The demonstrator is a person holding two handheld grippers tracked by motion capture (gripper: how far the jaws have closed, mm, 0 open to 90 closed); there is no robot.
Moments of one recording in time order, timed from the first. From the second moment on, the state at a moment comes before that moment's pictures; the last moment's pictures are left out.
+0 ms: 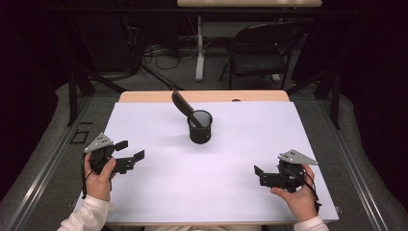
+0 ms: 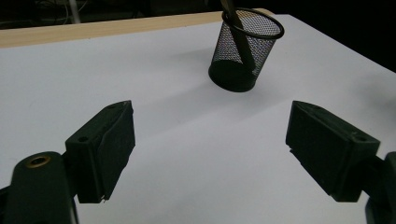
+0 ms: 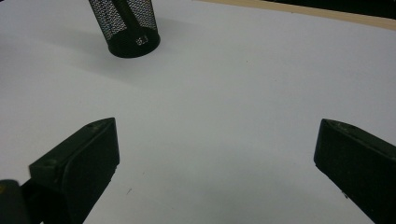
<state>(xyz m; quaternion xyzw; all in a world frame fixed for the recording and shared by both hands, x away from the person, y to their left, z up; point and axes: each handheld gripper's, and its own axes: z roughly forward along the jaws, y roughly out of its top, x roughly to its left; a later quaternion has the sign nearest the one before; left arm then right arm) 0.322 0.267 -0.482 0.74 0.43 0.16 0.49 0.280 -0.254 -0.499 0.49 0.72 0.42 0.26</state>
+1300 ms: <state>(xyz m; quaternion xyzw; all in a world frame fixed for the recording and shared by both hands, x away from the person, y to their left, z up) 0.320 0.283 -0.528 0.73 0.44 0.18 0.50 0.283 -0.265 -0.520 0.51 0.71 0.41 0.27</state>
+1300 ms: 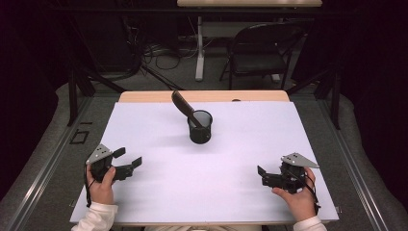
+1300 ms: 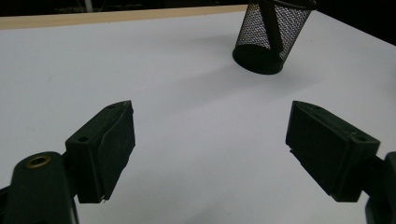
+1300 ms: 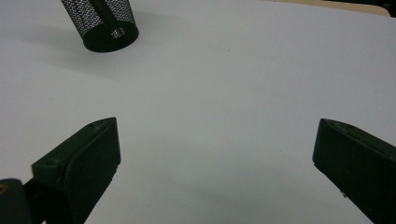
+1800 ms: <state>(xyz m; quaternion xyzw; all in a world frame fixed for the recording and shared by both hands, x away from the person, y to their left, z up) 0.320 0.285 -0.532 0.72 0.44 0.19 0.50 0.285 -0.269 -0.527 0.51 0.71 0.41 0.26</state>
